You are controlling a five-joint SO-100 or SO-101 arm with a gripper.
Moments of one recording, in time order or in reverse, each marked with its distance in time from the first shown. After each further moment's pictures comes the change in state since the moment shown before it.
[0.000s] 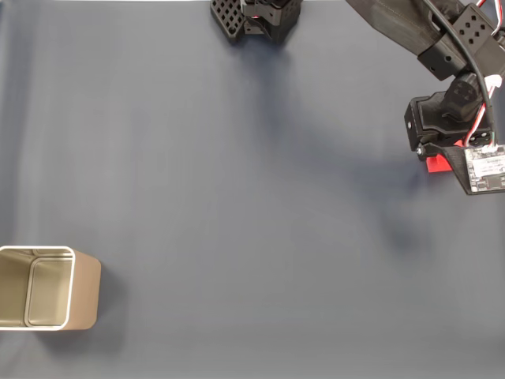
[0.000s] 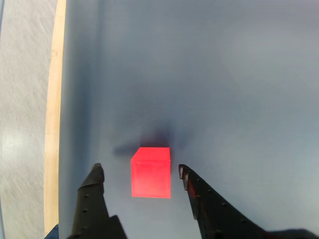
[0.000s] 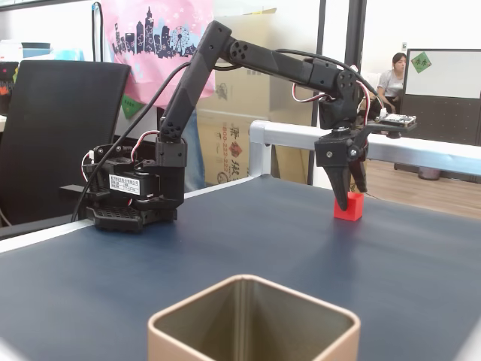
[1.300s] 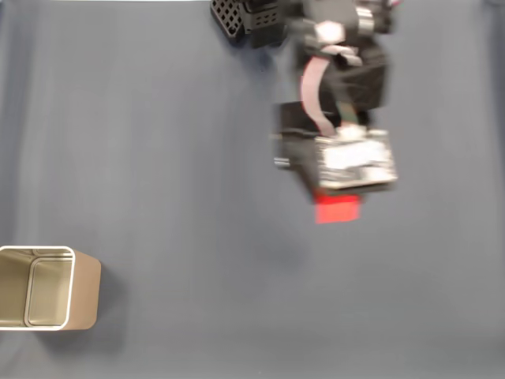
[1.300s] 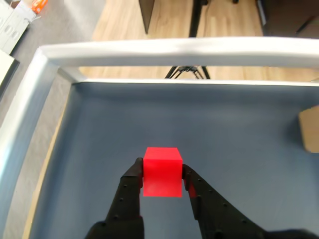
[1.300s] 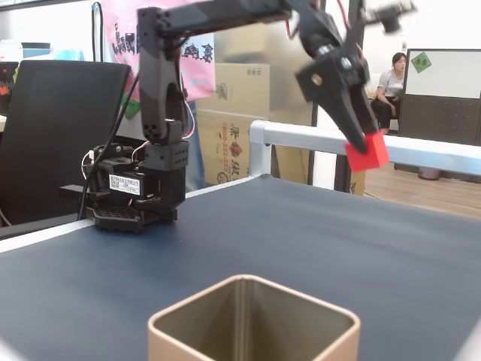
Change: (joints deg) arm 38.7 33.8 7.1 5.8 -36.4
